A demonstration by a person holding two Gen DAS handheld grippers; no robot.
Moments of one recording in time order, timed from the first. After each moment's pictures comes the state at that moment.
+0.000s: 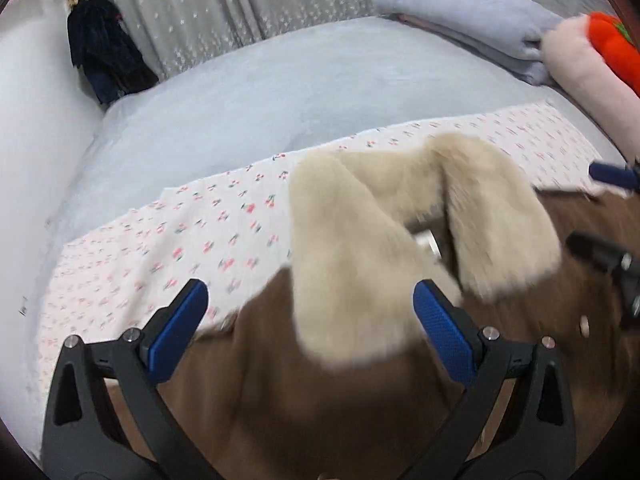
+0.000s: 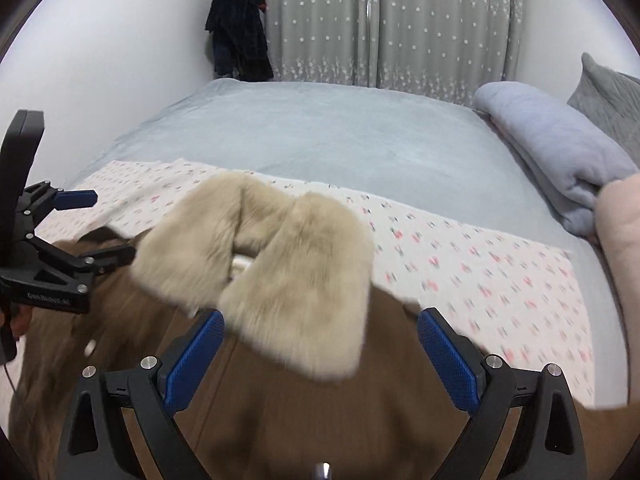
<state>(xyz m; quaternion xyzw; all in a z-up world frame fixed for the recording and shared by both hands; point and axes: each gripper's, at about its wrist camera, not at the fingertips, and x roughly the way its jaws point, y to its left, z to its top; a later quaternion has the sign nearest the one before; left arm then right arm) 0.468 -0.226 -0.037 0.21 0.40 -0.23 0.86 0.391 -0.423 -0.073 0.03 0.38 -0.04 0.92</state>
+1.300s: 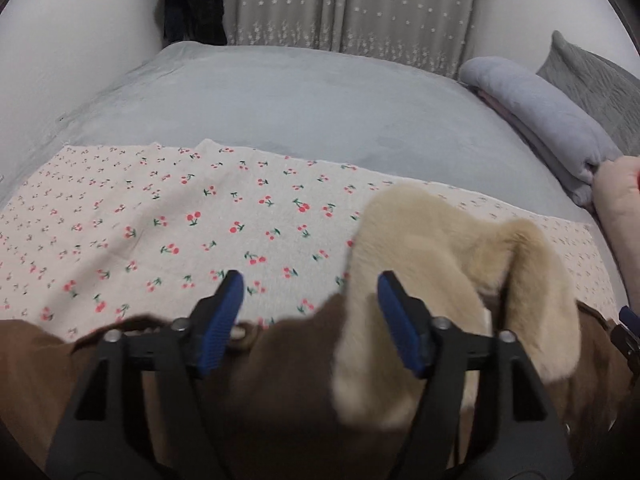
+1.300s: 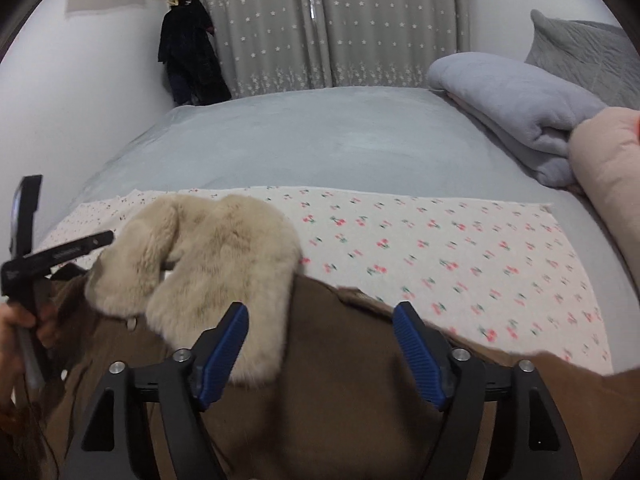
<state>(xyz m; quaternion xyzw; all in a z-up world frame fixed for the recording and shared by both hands) 0.487 -0.158 -0.054 0.02 0.40 -0.17 0.90 0.319 -0.495 -0.088 0.09 0.36 -0.10 0.92</state>
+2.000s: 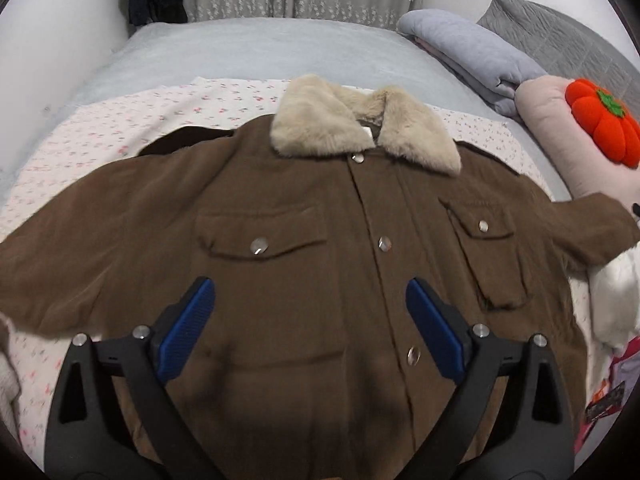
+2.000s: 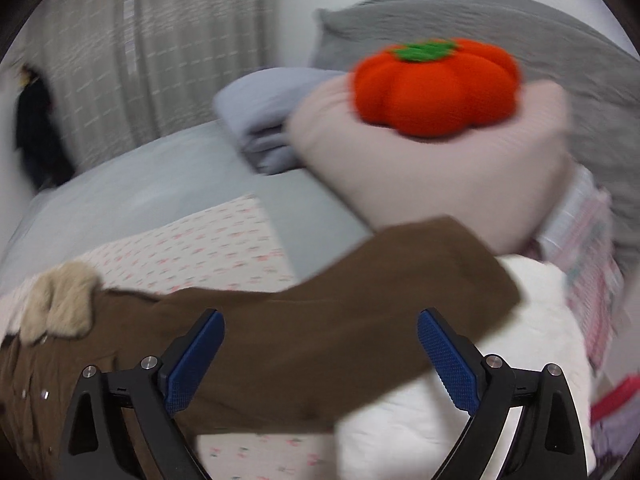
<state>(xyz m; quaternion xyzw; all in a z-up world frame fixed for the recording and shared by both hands) 0.278 -0.095 -0.026 0.07 0.45 -0.22 0.86 0.033 -0.666 -0.007 0.18 0.31 -0.42 0.83</state>
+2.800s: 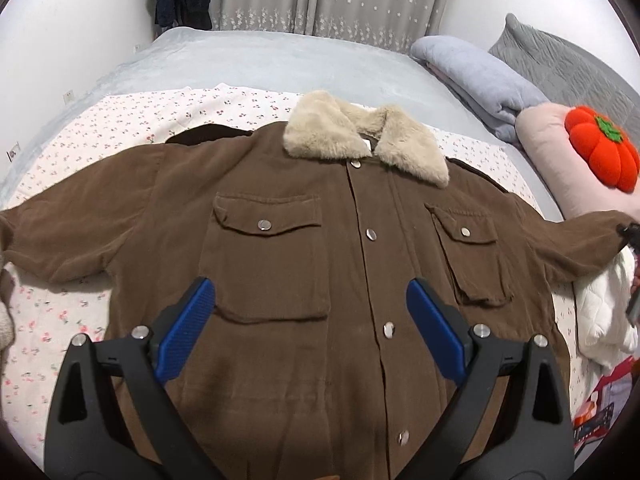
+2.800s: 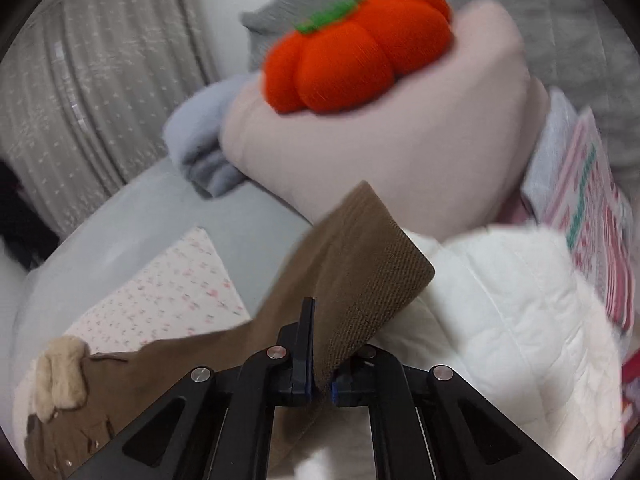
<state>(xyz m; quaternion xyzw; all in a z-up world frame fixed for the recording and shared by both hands) 0.245 -0.082 -0.018 0.01 0.43 -0.20 0.88 0.037 -0.717 -0.011 0.23 0.27 -0.40 0.85</state>
